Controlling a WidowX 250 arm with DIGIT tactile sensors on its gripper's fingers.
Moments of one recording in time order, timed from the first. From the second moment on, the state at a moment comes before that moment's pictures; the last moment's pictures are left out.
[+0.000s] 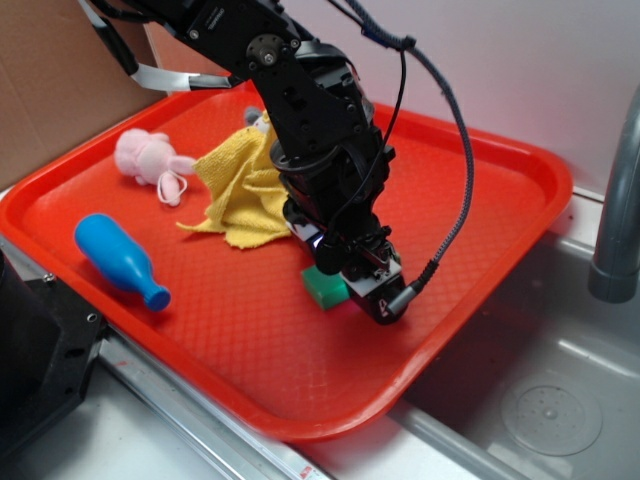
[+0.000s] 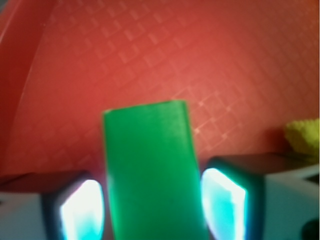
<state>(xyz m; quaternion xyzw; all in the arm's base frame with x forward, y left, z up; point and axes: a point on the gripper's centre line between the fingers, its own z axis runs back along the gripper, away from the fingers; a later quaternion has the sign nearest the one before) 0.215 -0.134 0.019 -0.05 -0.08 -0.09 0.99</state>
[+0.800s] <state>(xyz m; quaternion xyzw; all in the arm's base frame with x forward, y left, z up) 0.207 -0.071 0.115 -0.02 -0.01 0.03 1.00</state>
